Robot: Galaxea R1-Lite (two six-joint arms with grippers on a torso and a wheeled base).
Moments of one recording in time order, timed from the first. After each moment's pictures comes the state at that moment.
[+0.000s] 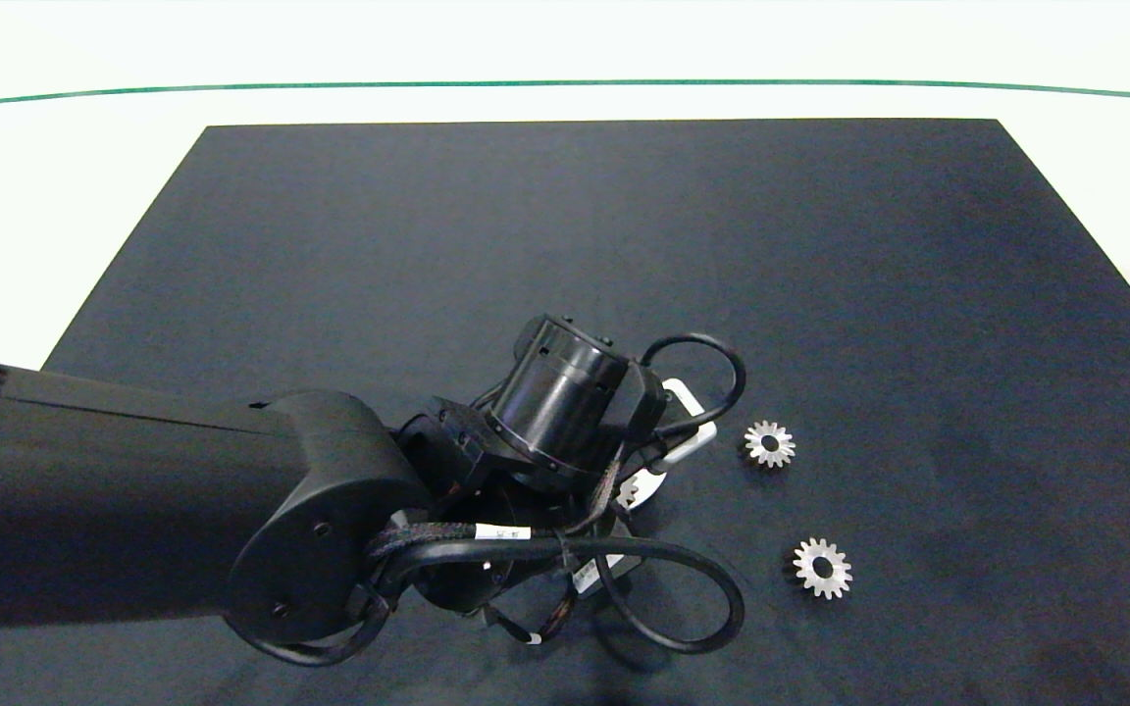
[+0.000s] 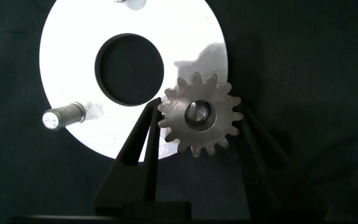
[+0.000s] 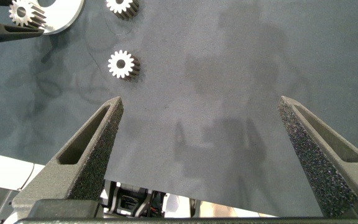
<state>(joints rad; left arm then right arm) -0.92 1.84 -1.22 0.07 0.32 0.40 0.10 0.64 -0.71 0.44 0.10 0.03</state>
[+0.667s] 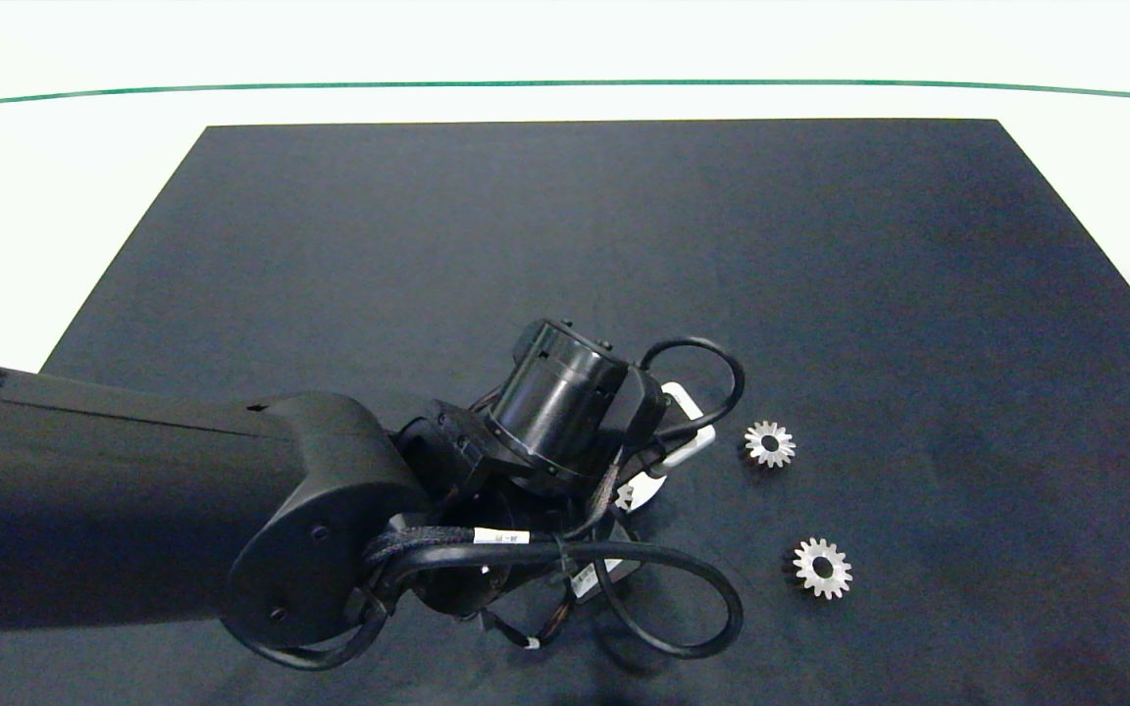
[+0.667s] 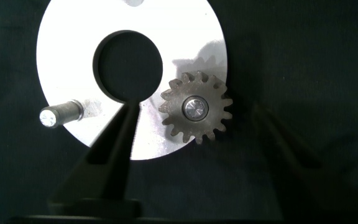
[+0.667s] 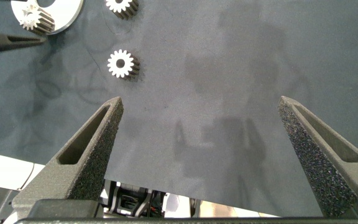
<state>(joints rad) -0.92 1.83 -1.22 0.07 0.32 0.39 0.10 0.65 -0.71 0.44 0.10 0.03</state>
